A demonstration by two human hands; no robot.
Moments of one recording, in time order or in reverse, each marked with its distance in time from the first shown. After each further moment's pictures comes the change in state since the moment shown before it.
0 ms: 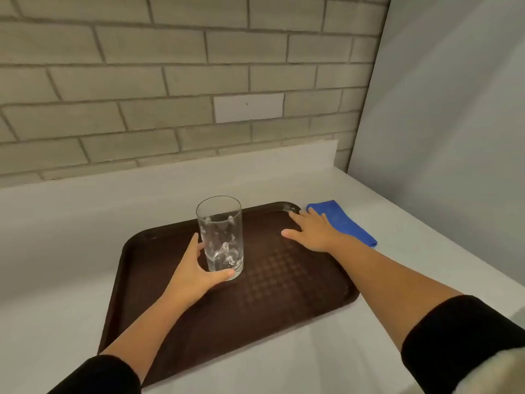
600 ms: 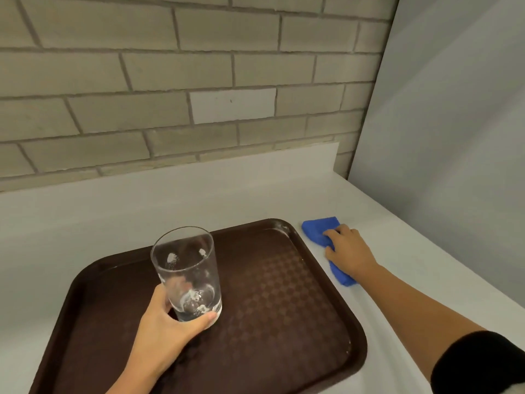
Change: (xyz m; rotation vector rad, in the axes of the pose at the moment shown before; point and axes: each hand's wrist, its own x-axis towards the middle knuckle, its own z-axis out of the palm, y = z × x) left_hand 0.012 -0.011 0.023 -0.090 0.184 -0.038; right_hand 0.048 0.107 0.013 -0.163 0.283 0.152
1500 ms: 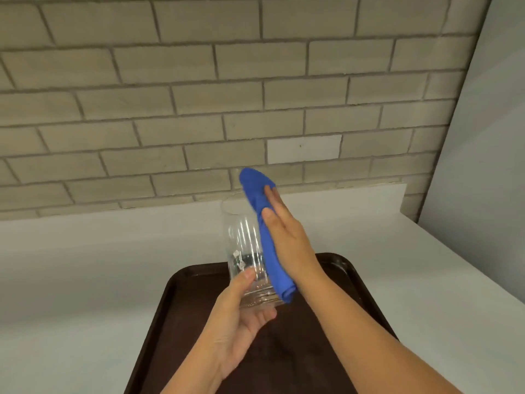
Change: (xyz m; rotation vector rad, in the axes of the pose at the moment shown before) left_hand -0.035 0.115 -0.009 -0.929 -0.160 -0.124; right_hand -0.069 -0.224 -0.138 1.322 -0.035 -0.515
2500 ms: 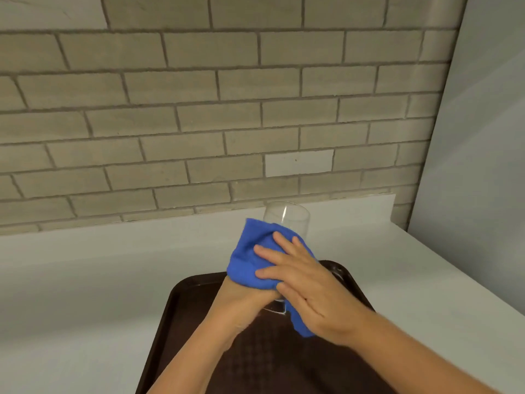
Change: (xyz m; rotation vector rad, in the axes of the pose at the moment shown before) left_hand 0.003 0.024 0.004 0.741 0.150 0.115; right_hand -0.062 0.002 -0.030 -0.578 -0.266 -0.496
